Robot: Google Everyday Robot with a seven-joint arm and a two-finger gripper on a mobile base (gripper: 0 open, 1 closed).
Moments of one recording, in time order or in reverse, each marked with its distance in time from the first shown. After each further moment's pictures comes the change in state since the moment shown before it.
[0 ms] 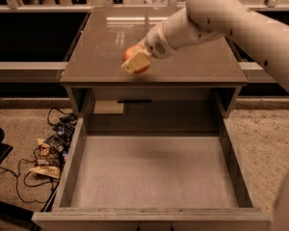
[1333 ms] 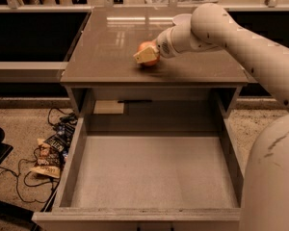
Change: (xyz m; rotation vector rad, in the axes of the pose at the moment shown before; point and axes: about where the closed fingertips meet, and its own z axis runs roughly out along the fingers) arm 0.033 -0.105 0.024 0.207 -0.098 0.200
